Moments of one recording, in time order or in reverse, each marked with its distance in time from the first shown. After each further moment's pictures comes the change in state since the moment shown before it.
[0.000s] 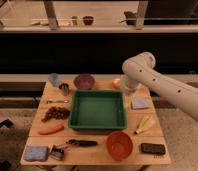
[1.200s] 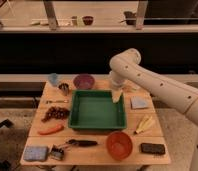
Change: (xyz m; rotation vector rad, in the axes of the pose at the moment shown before) arm -0.073 -0.048 0.013 0.034 -0.030 -0.073
